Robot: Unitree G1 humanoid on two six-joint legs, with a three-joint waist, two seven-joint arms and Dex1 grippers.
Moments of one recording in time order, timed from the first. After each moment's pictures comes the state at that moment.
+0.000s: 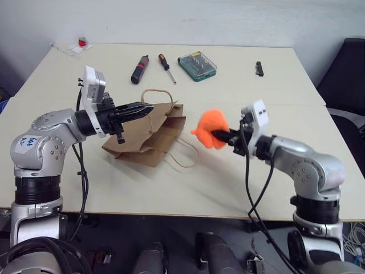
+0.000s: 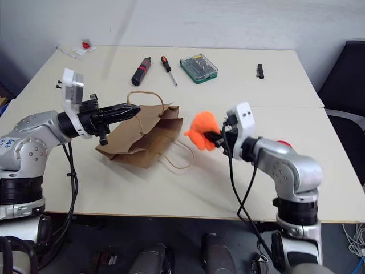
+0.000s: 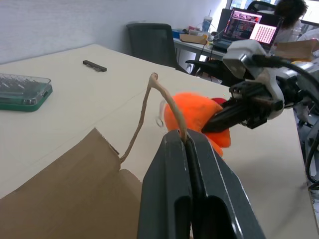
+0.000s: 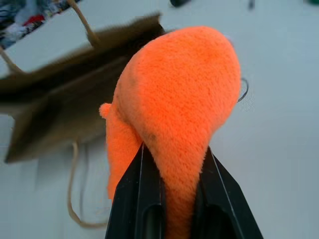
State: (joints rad) left arm -0.68 0.69 0.18 -0.03 -0.67 0.73 -0.95; right arm -0.63 -0.38 -0.10 -0.27 0.56 1.10 0.54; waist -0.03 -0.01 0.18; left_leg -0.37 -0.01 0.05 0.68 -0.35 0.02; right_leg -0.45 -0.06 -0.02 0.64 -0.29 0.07
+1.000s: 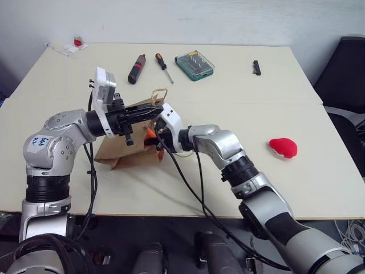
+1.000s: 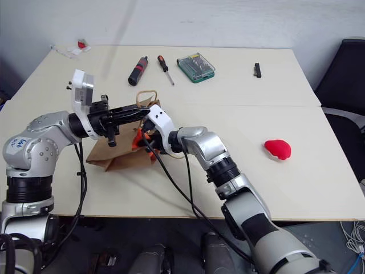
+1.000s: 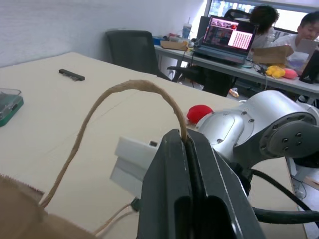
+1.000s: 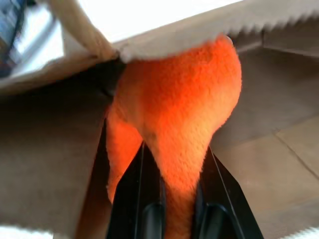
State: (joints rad) left arm -0.70 0.63 0.14 -0.05 -0.68 0.72 -0.96; right arm -1.01 0.02 0.25 0.50 0.30 0.71 0.72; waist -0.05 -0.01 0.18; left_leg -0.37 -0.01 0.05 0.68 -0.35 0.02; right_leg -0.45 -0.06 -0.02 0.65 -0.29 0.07
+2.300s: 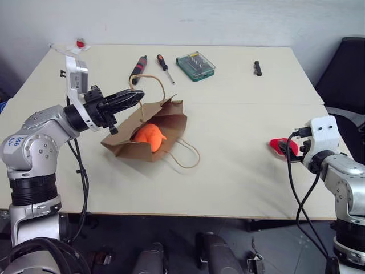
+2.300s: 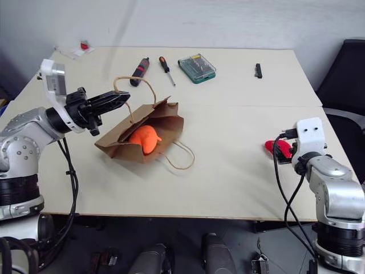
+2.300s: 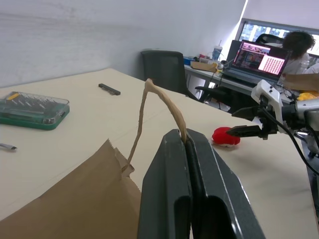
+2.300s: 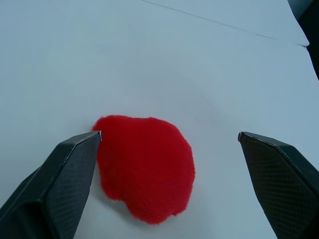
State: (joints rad) left arm -0.69 0.67 0.27 -0.03 -0.74 0.76 -0.88; right arm -0.31 -0.58 -0.33 -0.29 0.21 1.00 0.24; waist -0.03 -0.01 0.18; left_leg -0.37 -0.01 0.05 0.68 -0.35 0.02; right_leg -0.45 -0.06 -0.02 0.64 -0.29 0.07
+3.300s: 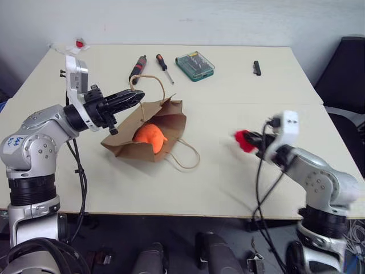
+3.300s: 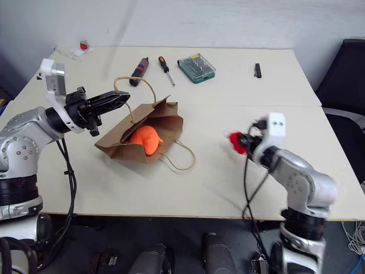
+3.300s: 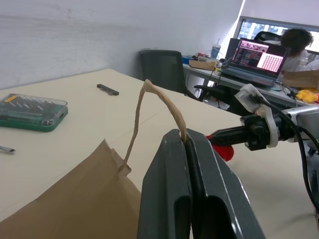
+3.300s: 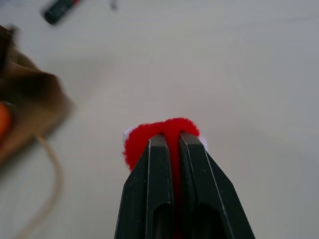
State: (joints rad) left arm -0.69 0.67 0.26 -0.03 -0.75 0.76 -0.89; right arm -0.58 -0.18 -0.34 -0.29 0.58 1.16 0.26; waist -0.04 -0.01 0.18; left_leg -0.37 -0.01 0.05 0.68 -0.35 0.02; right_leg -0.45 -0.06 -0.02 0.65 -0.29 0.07
